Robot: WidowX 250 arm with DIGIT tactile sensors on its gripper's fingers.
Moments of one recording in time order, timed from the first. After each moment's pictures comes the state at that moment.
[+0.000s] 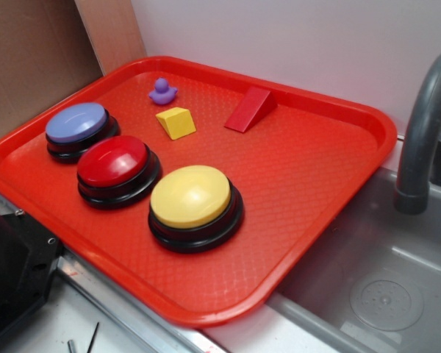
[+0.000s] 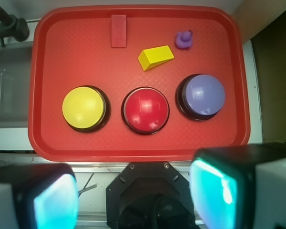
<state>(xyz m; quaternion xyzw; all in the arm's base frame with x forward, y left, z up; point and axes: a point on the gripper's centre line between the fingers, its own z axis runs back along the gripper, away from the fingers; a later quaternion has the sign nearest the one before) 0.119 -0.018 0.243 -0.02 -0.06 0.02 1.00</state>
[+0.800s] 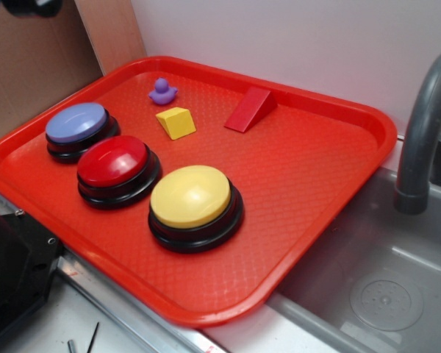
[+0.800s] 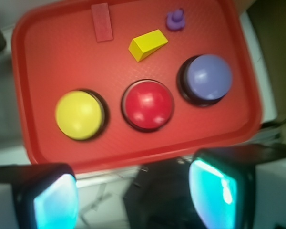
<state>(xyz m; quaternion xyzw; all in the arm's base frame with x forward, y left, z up) 0.137 -0.015 0.217 -0.05 -0.04 0.18 0.98</state>
